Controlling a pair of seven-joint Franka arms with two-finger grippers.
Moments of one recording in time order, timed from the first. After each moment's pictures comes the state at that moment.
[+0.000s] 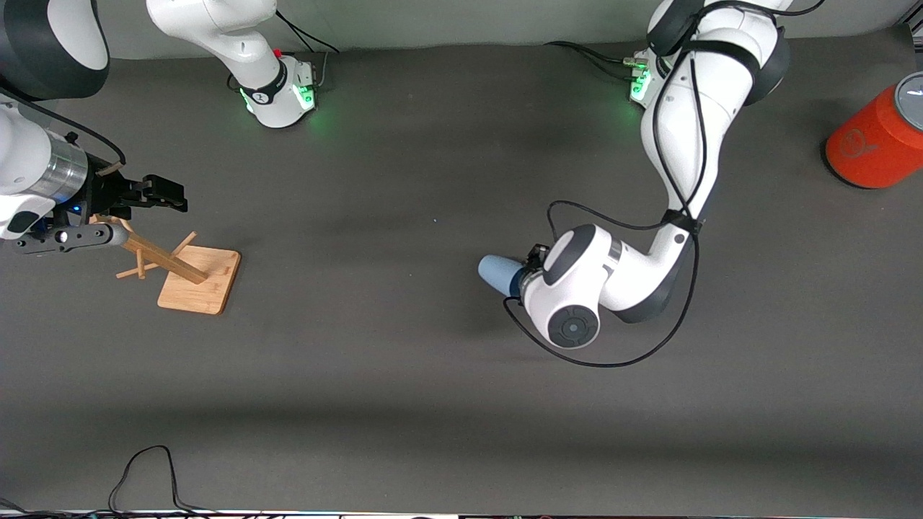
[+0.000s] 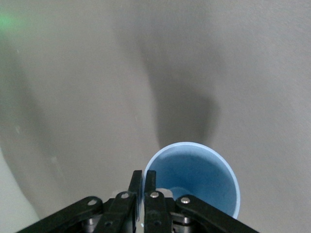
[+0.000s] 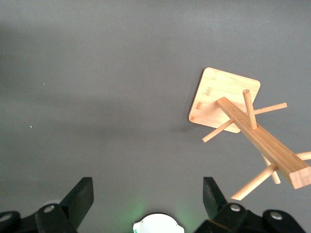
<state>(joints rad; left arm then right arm) -0.36 0.93 -0.31 -1.02 -0.09 1.54 -1.94 0.19 0.03 -0.13 -1.64 0.01 1.49 -0.02</state>
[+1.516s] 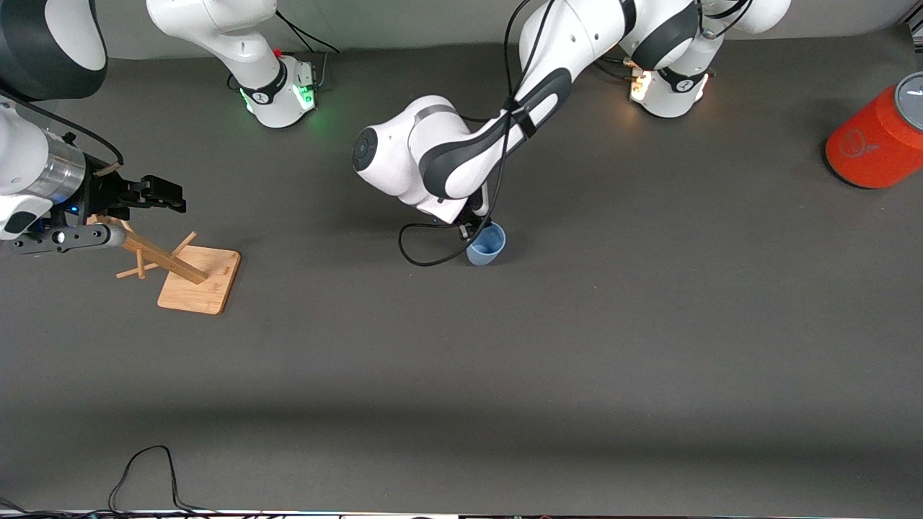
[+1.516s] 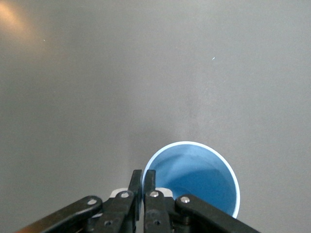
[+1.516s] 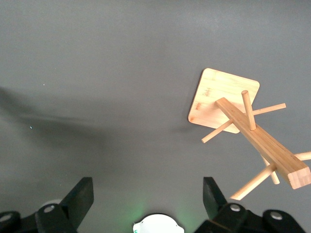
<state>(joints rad) -0.82 0.94 -0.30 -0.99 0.49 1.40 -2.73 0.19 0.04 -0.13 -1.64 0.01 1.49 -0.02</state>
